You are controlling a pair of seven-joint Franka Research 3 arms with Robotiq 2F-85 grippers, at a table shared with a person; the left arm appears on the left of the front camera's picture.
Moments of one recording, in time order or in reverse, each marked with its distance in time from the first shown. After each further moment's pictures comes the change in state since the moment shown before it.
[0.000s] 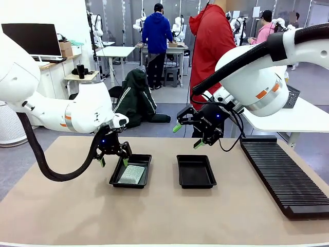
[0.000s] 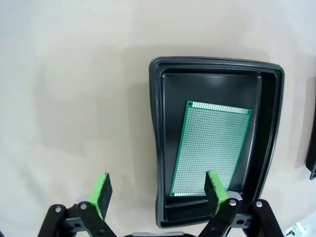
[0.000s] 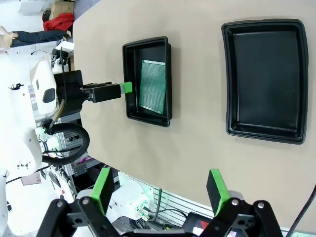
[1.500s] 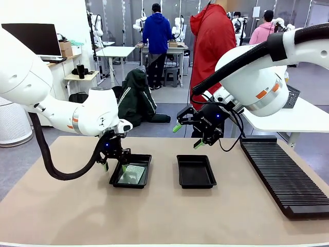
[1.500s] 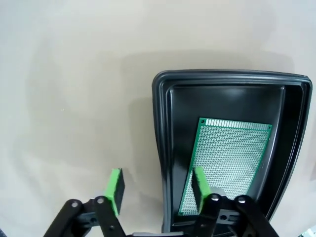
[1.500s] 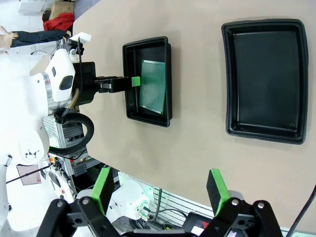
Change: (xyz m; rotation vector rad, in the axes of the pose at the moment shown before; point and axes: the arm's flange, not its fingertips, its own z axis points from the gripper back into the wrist) left arm 0.015 -0.005 -0.027 0.059 0.040 -0.025; right arm 0.000 0.000 0.000 0.000 0.000 0.000
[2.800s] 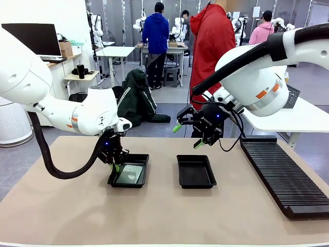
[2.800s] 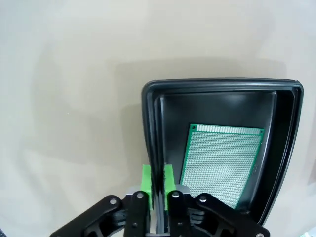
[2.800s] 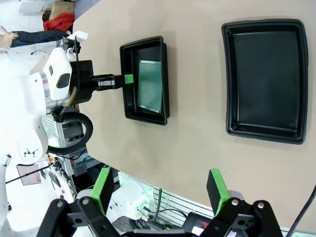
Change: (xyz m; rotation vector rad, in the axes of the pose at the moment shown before) left arm 0.003 0.003 0.003 0.000 -0.014 0.019; right arm 0.000 0.000 0.000 0.000 0.000 0.000
